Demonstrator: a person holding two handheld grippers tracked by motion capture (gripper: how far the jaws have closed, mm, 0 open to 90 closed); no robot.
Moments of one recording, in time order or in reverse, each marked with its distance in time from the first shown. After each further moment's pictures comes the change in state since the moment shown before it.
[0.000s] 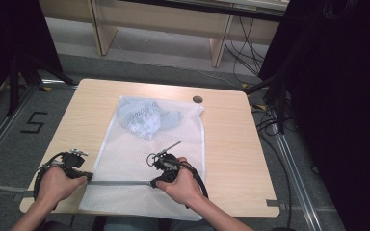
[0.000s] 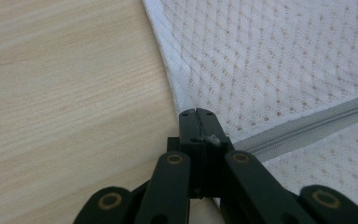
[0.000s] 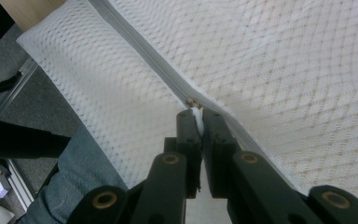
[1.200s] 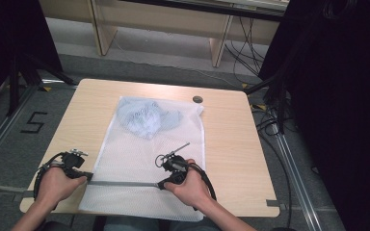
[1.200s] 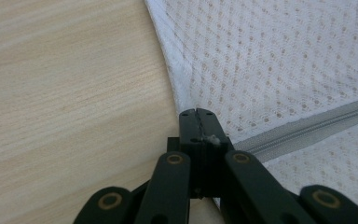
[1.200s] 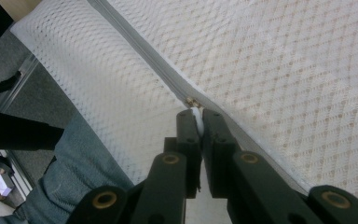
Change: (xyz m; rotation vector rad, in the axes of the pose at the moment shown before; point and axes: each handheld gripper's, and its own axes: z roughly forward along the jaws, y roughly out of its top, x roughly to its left) left arm 0.003 0.001 0.000 0.003 0.002 0.040; right arm -0.012 -0.015 -0.010 0.004 -0.001 0.035
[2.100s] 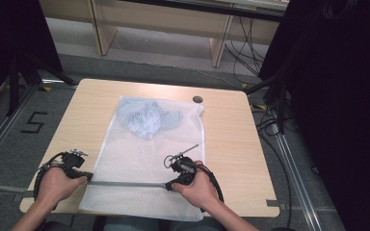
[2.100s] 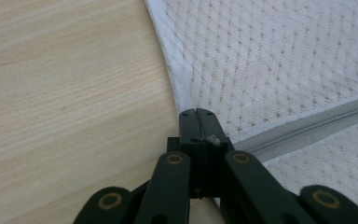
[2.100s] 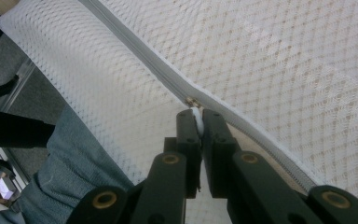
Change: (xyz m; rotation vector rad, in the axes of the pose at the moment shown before) left arm 0.001 0.001 -0.001 0.008 0.003 0.014; right arm -0.014 -0.013 -0.009 0.000 -0.005 0.051
